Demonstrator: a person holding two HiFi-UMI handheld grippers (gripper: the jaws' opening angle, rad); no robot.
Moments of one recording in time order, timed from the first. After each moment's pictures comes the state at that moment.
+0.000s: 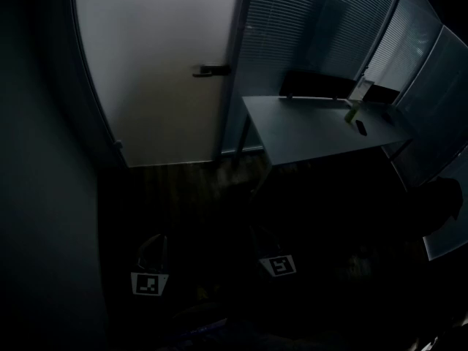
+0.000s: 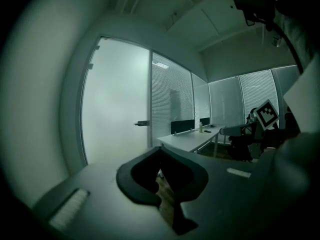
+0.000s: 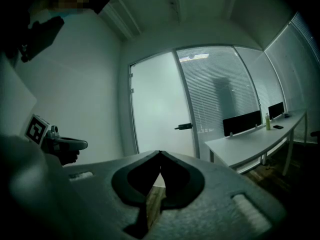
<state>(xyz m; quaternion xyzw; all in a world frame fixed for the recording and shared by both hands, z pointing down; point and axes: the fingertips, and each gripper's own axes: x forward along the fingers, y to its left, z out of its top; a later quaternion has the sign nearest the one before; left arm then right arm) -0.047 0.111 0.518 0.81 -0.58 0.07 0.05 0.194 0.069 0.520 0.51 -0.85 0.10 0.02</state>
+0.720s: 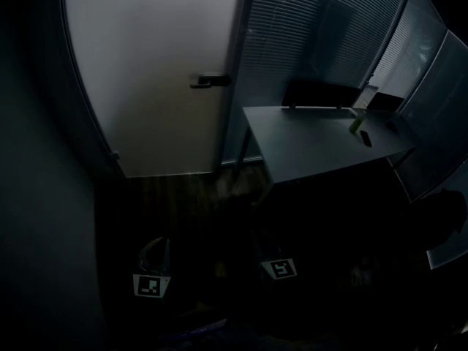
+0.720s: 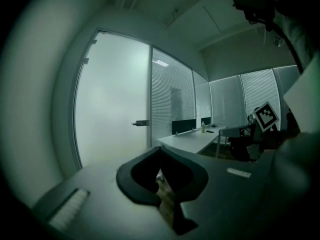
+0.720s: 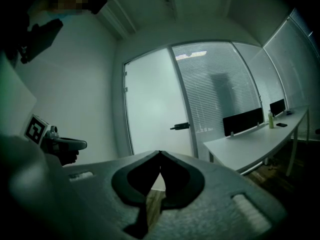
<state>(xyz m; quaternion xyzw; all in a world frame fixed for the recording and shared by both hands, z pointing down) -0.032 0.022 0.534 0.81 -0.58 0.07 0.05 0.209 -0.020 0.539 0.52 -0.85 0.10 0.02</state>
